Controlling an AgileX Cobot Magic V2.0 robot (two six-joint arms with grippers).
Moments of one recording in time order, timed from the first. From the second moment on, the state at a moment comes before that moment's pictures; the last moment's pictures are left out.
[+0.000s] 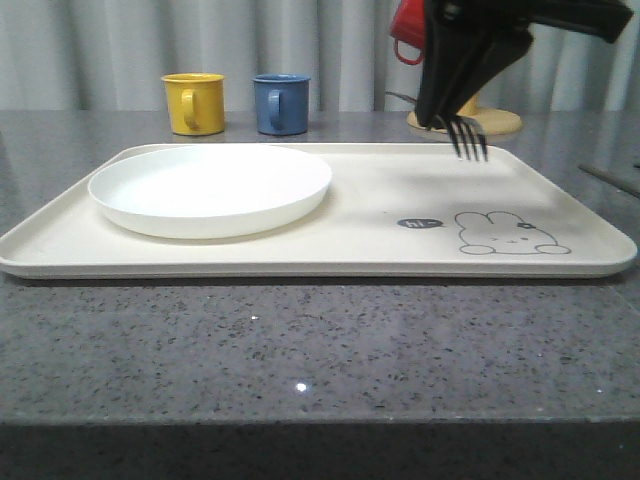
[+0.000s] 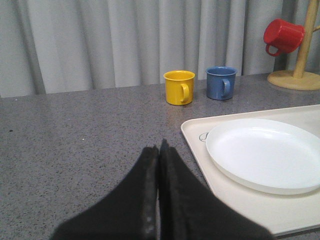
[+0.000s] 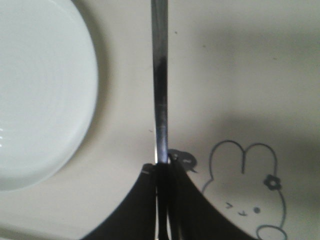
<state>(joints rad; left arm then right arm) -0.18 0.13 -0.35 0.00 0.35 0.07 0.53 1.61 -1.41 0.02 0.94 0.53</state>
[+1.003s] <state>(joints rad) -0.18 0.13 -0.35 0.00 0.35 0.07 0.53 1.80 -1.46 0.02 0.90 0.63</state>
